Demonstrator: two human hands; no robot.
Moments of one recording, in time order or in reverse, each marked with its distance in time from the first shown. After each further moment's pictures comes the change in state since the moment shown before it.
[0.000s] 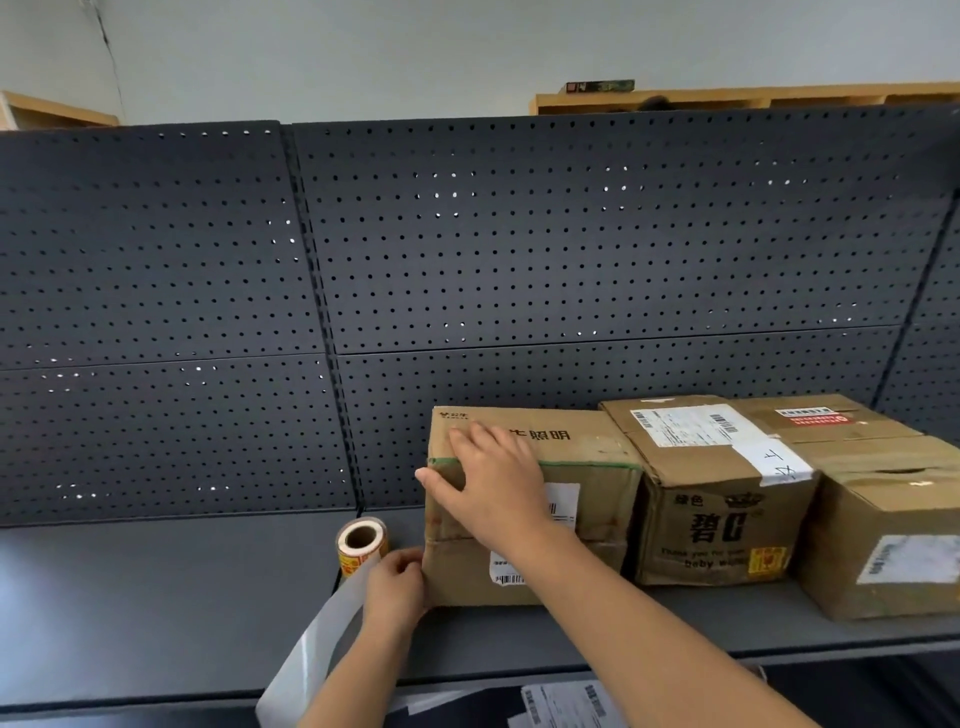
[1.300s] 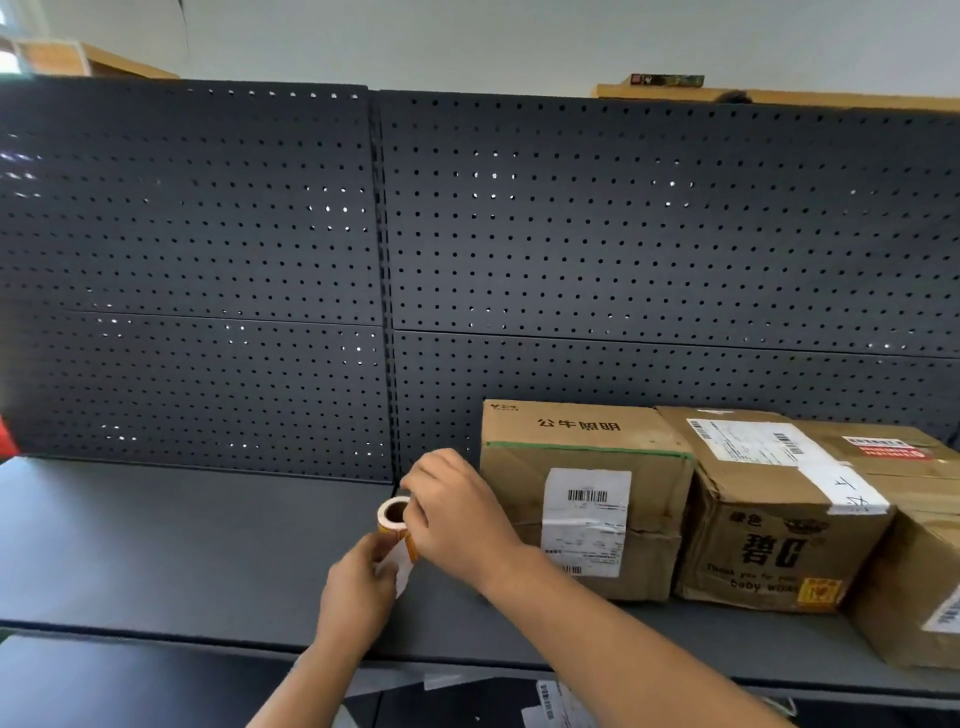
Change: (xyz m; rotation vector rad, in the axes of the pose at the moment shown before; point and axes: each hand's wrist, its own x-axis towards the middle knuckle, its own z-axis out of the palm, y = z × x) left_hand 0.026 -0.038 -0.088 0.509 0.149 0.349; right_hand -0.004 -0.070 0.058 0.283 0.035 -0.416
